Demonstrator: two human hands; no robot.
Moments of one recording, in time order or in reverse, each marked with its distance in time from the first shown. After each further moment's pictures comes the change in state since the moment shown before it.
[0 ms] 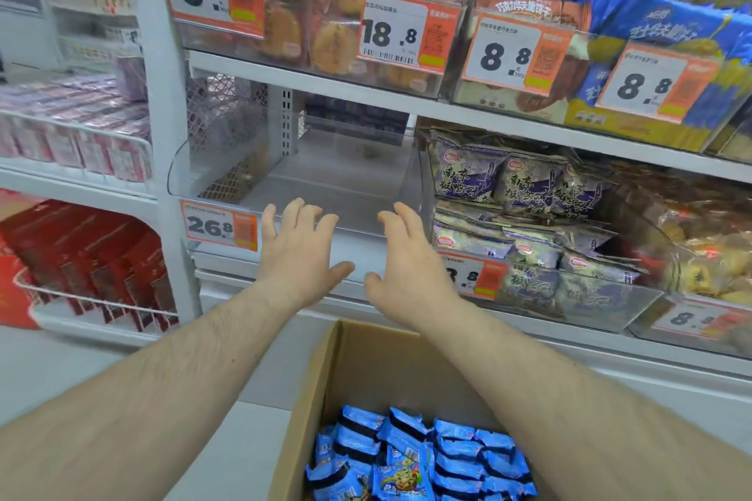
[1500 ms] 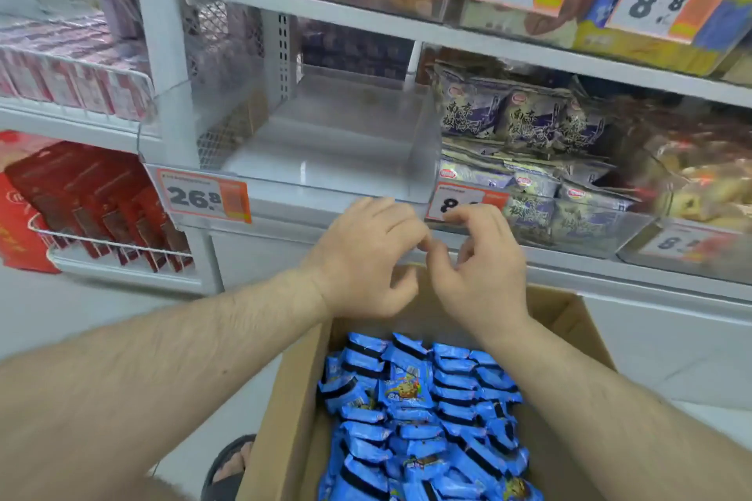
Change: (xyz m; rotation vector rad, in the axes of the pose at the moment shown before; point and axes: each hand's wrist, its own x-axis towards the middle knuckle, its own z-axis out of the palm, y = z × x) left_hand -0.083 0.055 -0.045 -0.501 0.274 0.720; right_hand -0.098 0.039 0.009 0.140 0.641 -0.104
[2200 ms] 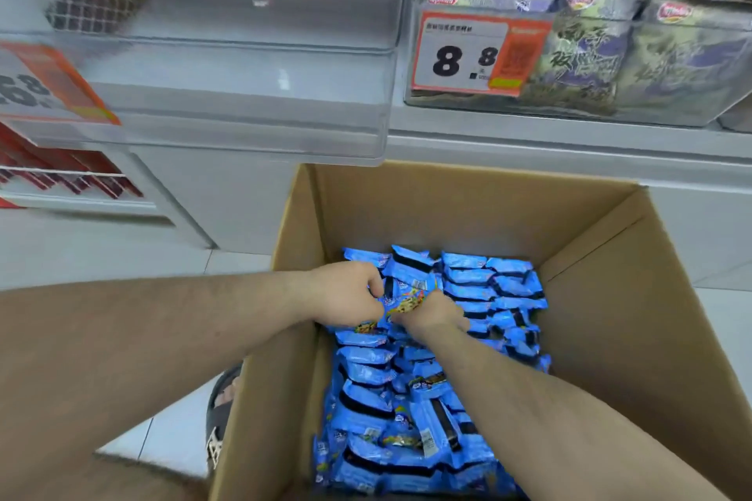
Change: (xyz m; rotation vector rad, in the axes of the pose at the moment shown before) left_hand -0.083 0.004 0.134 -0.484 -1.215 -1.020; right_hand -0.198 0.137 0.138 -0.361 -1.102 1.162
